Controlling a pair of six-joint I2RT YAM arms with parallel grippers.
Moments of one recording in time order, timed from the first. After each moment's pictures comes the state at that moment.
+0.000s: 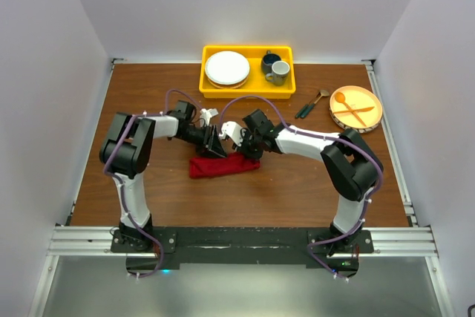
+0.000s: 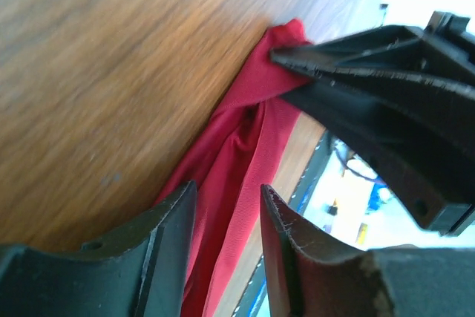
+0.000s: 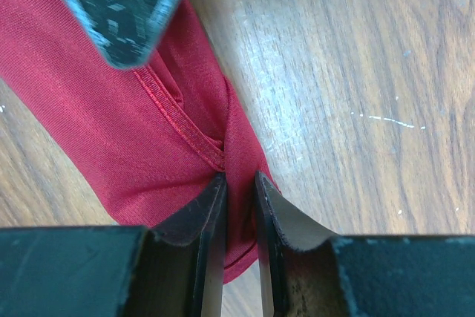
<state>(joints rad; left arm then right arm) -0.27 2.00 1.07 -0.28 0.99 -0.29 0.72 1.84 1.13 -0.29 -0.17 -0.51</state>
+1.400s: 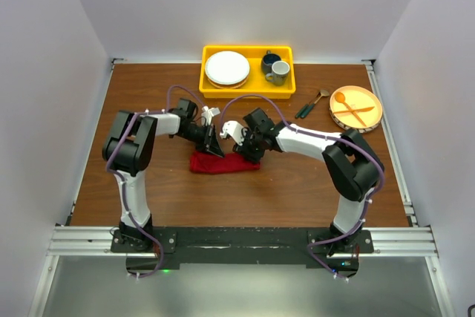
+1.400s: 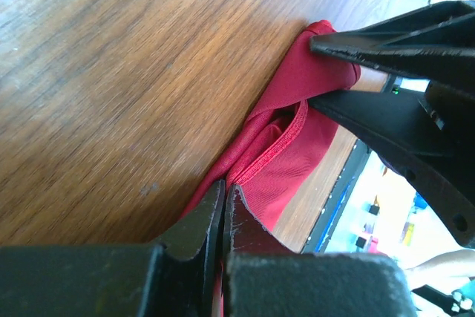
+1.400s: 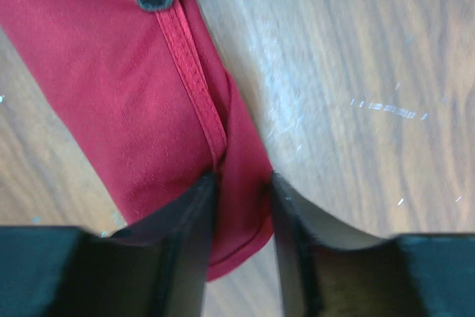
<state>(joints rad) -0.27 2.03 1.13 -0.34 0.91 -0.15 0.71 1.83 1.14 -0.34 -0.17 -0.50</state>
